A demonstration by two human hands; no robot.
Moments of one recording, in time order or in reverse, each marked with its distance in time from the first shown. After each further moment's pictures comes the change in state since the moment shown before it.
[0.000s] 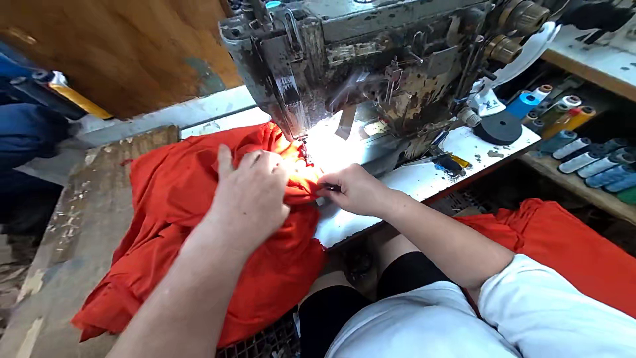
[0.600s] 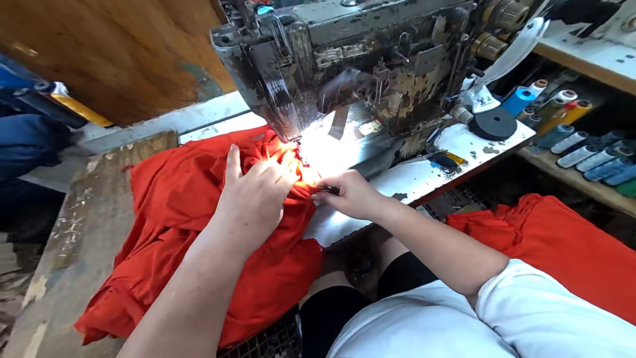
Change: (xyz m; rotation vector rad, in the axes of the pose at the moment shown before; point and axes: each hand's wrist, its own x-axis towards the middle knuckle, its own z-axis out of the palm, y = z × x) left_hand -0.008 0.001 0.016 -0.011 0.132 0.103; right_hand -0.008 0.007 0.015 0.193 0.124 0.031
